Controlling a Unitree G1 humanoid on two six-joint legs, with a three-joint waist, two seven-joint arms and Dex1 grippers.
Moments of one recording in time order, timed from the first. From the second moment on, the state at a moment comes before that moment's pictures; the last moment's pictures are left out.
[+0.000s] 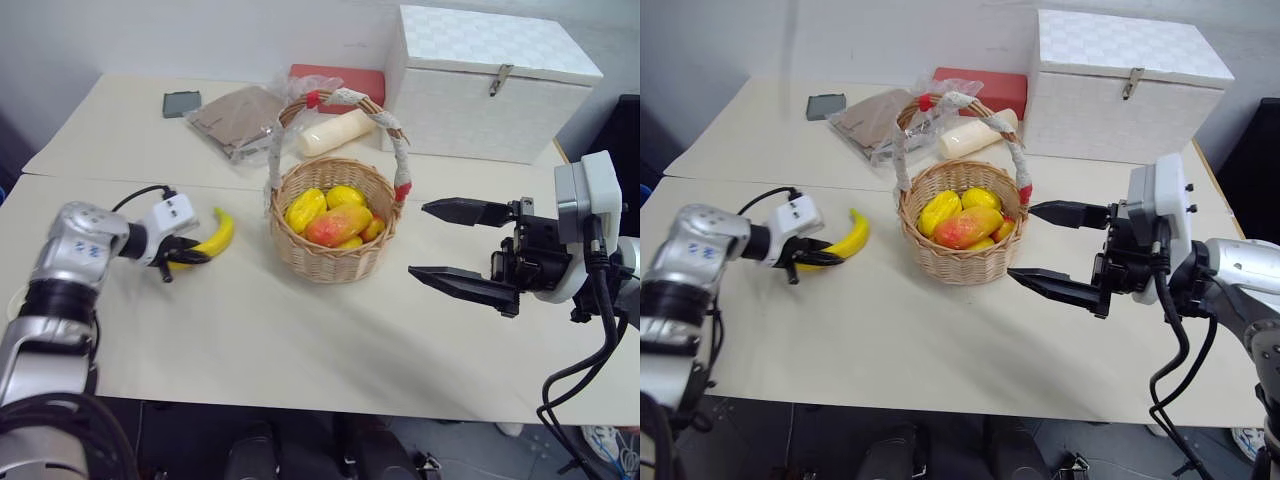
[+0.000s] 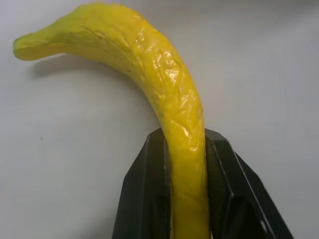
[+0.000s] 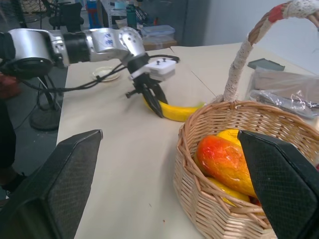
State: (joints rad) left arm -0.71 0.94 -0.14 0.46 0.02 0.32 -1.22; right arm -0.33 -0.94 -0.33 -0.59 1.09 0.72 0.82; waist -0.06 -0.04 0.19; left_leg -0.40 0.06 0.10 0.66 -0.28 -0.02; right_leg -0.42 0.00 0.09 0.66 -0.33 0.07
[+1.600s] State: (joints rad) left arm -0.81 0.79 0.08 -0.22 -0.67 0.87 -1.25; right arm 0.44 -0.78 -0.92 -0.60 1.00 0.75 0.71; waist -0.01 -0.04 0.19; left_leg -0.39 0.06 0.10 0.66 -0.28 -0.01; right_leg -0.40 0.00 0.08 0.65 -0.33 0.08
